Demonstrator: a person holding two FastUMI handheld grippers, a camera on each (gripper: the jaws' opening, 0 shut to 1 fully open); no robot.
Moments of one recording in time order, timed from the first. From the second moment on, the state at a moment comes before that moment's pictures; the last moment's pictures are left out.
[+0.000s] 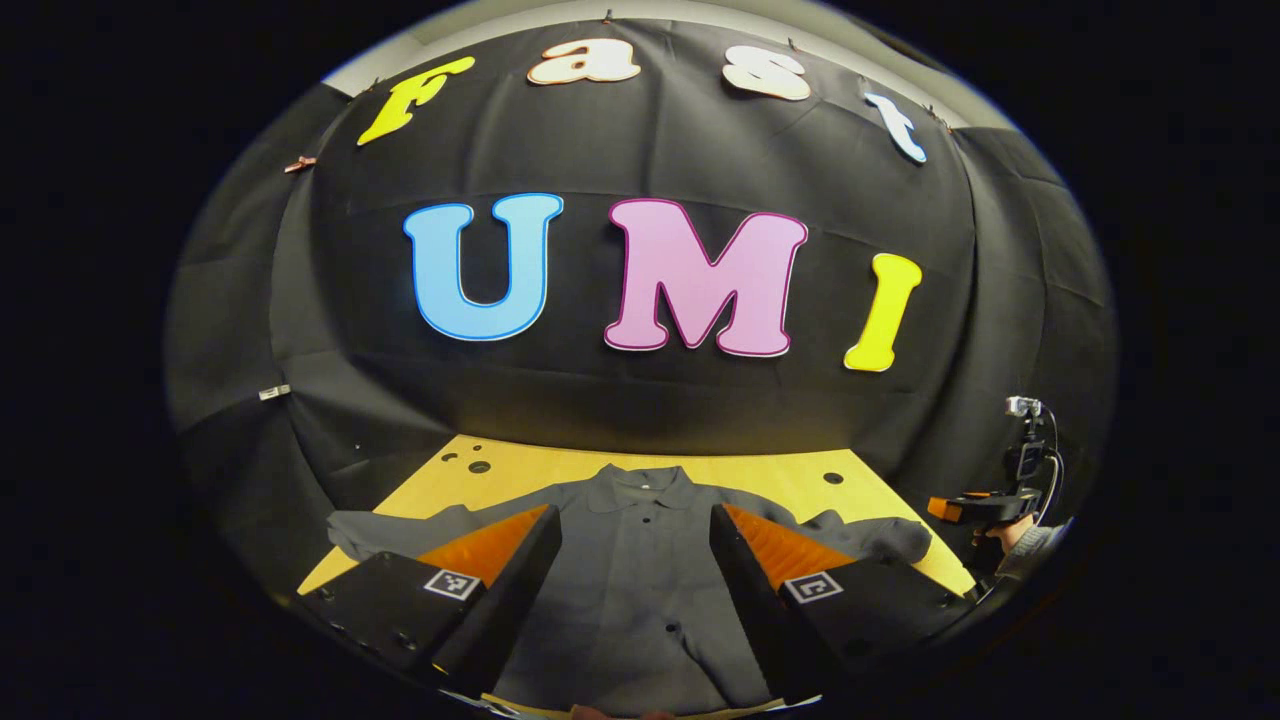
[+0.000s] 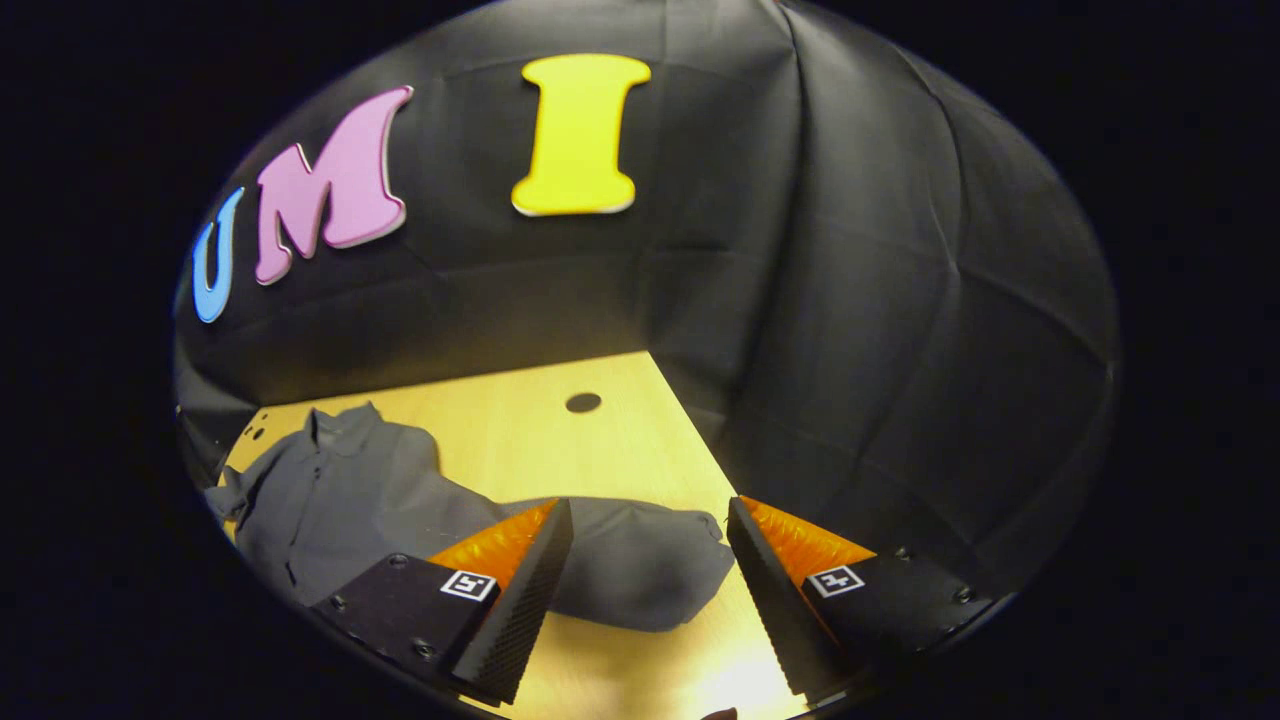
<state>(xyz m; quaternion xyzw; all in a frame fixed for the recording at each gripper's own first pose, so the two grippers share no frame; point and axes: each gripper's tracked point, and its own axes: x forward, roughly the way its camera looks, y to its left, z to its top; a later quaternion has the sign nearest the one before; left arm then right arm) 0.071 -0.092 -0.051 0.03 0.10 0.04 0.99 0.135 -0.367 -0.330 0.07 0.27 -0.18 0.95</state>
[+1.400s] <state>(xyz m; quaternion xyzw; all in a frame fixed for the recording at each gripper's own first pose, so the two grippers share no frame) 0.054 -0.037 -0.057 0.02 0.13 0.10 0.99 0.161 -0.371 -0.386 0.15 0.29 -0.18 0.93</state>
